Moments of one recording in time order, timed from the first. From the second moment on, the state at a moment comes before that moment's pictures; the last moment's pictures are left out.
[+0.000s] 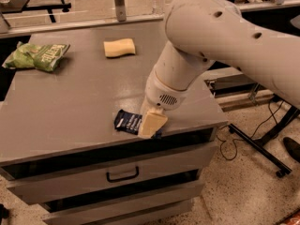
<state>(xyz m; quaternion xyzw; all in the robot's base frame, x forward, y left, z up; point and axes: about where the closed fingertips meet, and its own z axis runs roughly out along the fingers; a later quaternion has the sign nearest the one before) 0.466 0.004 0.842 -0.68 0.71 0.11 0.15</state>
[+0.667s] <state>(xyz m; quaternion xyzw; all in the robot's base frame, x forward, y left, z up) 0.465 0.005 0.843 -0.68 0.71 0.11 0.15</state>
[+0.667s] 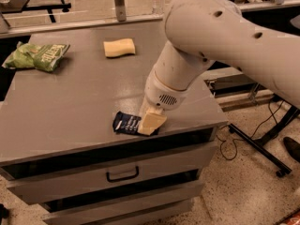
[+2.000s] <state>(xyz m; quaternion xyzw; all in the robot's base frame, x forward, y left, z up) 0.503 0.018 0.899 -0.67 0.70 0.09 0.22</state>
